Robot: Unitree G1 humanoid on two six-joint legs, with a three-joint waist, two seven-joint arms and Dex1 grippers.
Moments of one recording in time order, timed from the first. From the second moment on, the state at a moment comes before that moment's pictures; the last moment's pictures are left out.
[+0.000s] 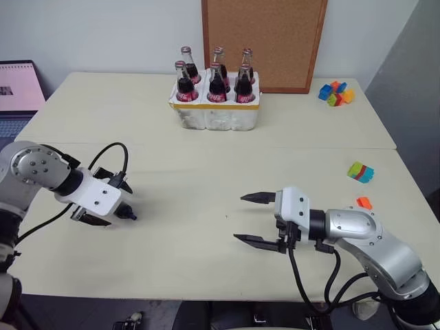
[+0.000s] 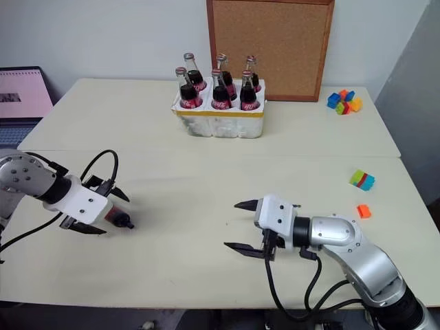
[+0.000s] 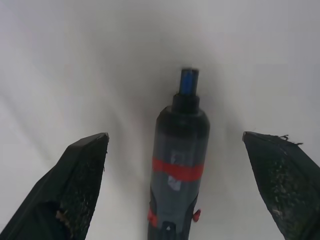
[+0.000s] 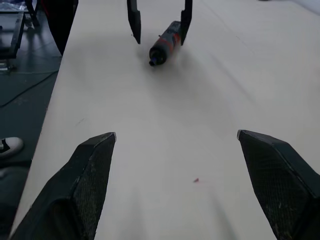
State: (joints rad) left arm -0.69 1.16 -0.28 0.57 0.16 -0.68 -1.56; right arm -0.23 -0.61 0.30 -0.71 0.37 0.59 0.77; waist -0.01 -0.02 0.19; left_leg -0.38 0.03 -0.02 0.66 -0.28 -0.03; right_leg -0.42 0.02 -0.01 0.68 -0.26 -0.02
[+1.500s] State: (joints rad) left arm -0.63 0.96 -0.16 0.23 -0.10 0.05 -1.47; right arm -0.23 -0.70 0.12 -0.81 0.54 0.72 0.77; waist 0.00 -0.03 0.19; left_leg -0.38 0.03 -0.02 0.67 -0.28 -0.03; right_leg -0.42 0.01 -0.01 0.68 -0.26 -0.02
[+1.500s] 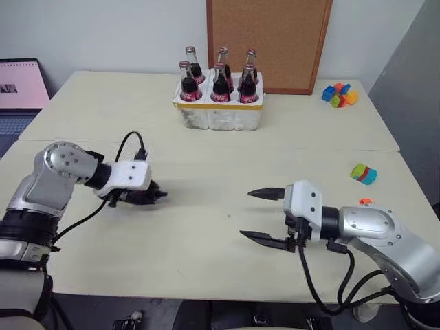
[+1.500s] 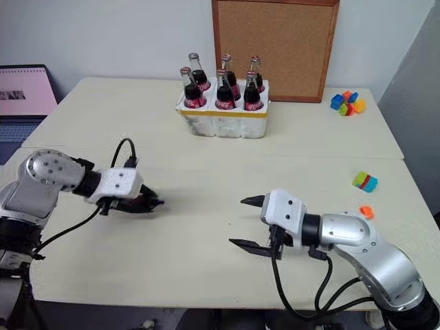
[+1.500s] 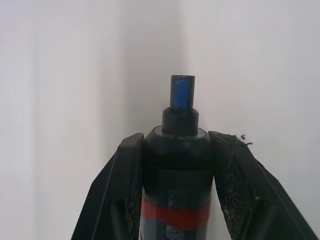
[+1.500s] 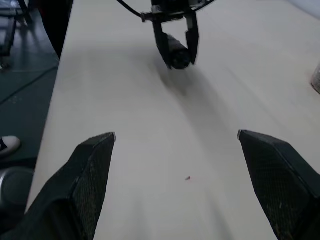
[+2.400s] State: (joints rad) left arm -0.61 0.35 0.00 -0.06 -0.42 0.50 -0.81; right arm -0.33 -0.84 -0.02 -0.78 0.67 0.74 0.81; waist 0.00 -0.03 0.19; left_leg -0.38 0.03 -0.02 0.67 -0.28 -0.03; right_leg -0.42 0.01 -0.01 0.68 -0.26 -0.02
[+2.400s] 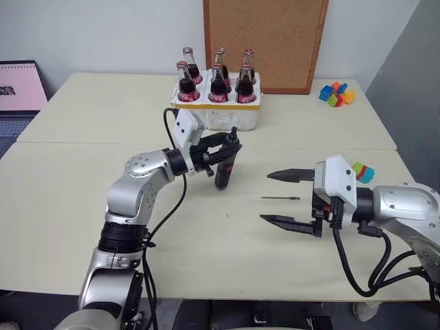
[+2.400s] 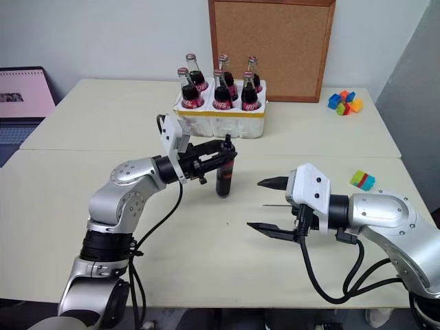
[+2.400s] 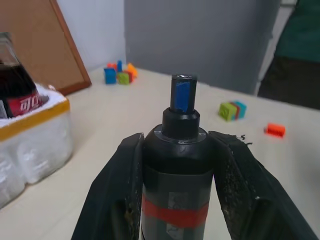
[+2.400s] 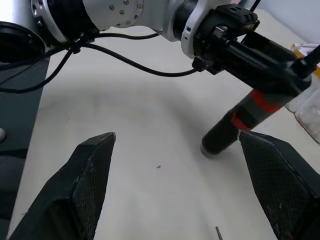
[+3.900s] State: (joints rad) left arm -0.37 0.30 -0.05 -0.24 -0.36 0.38 -0.56; right arm -0.68 -1.01 0.47 -0.23 0.22 0.64 1.01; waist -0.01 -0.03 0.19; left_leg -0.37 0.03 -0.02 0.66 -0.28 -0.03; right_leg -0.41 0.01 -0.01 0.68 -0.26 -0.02
